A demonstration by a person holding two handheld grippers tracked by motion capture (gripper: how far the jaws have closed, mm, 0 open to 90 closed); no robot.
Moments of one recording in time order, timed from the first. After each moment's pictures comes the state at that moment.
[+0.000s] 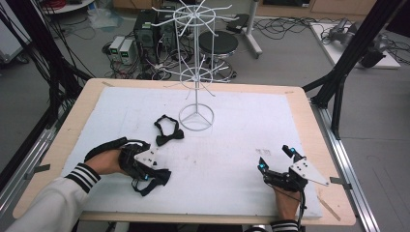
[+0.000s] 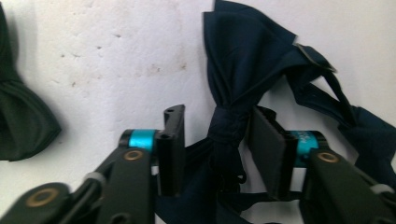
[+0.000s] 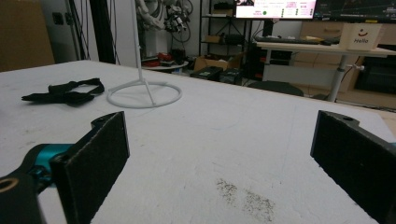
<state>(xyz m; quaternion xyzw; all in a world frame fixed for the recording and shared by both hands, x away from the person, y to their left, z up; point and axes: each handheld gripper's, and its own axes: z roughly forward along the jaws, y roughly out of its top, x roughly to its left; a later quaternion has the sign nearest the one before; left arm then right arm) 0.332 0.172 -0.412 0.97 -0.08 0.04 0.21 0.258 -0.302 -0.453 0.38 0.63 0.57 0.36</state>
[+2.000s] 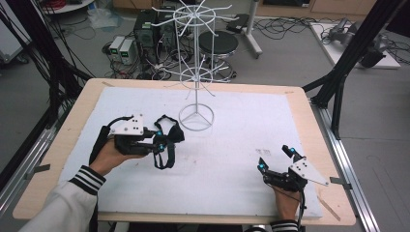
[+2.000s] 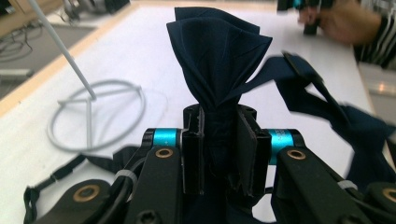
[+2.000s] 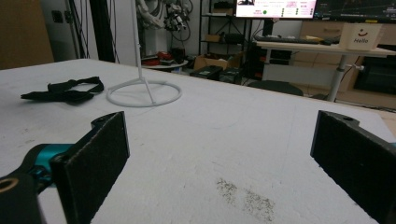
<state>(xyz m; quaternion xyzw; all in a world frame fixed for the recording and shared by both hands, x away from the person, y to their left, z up) 0.338 0.179 -0.358 0.83 0.11 0.11 0.53 0.258 -0.301 -0.453 0.38 0.63 0.57 0.36</state>
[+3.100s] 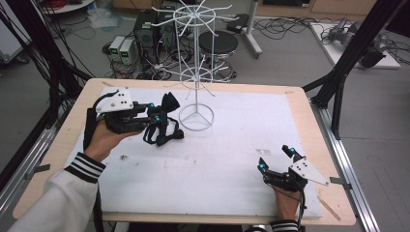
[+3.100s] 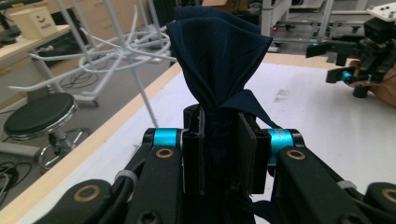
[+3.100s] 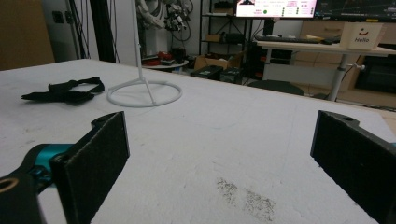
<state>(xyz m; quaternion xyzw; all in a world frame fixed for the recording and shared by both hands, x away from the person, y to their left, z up) 0.349 0.187 -0.294 0.79 0.15 0.20 0.56 0.258 -0.302 -0.452 0.38 0.63 0.57 0.36</state>
